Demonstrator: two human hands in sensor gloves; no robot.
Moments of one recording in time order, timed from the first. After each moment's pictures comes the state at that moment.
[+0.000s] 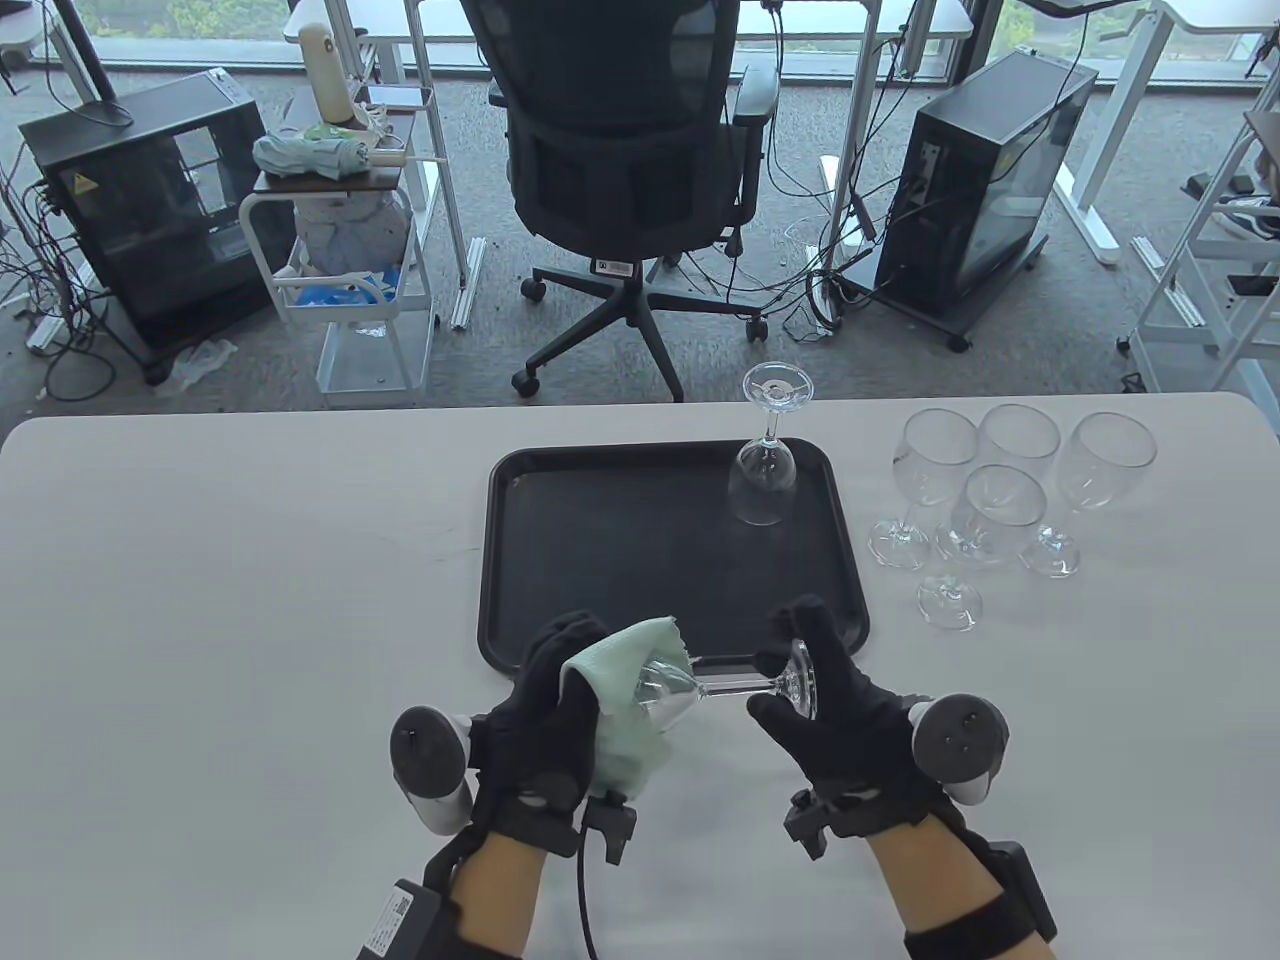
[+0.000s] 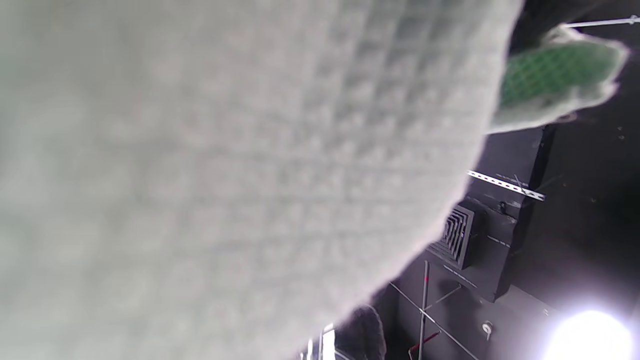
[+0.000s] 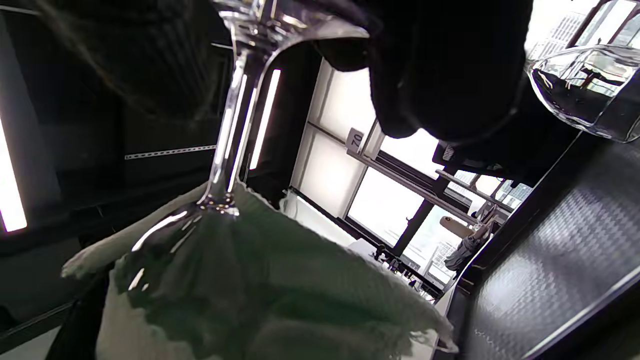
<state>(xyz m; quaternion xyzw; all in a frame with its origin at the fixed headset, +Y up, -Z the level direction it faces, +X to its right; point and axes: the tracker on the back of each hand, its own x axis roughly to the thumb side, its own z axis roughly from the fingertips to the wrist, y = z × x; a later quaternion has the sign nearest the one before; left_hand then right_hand) -0.150 -0.714 -0.307 0.15 -0.20 0.68 0.69 0.177 -0.715 -0.320 0.24 -0.15 0.77 0.58</state>
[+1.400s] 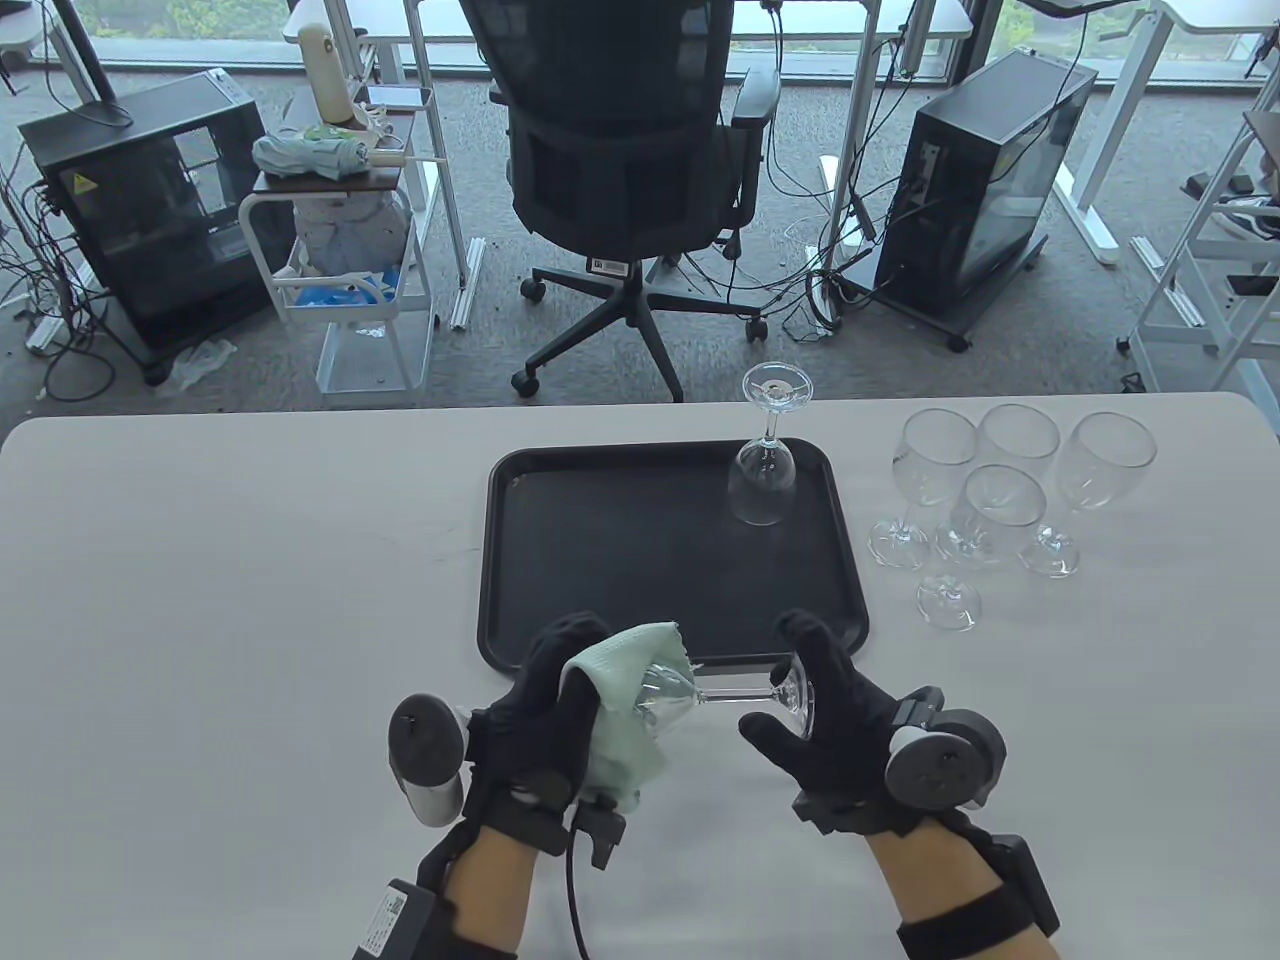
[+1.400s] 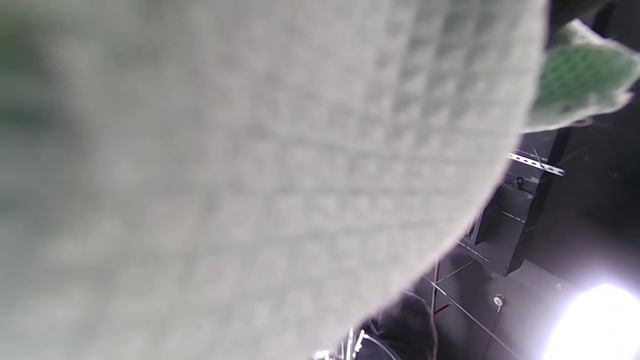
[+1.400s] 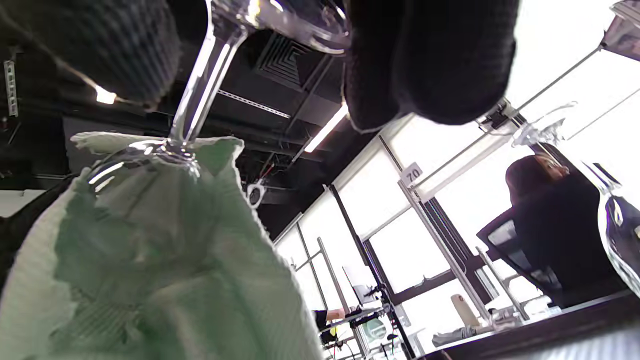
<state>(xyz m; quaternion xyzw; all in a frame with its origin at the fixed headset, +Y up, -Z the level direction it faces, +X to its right) -0.155 -0.718 -0.312 0.10 -0.22 0.67 0.70 0.173 -0.701 -0.307 0.35 -0.29 0.82 0.34</state>
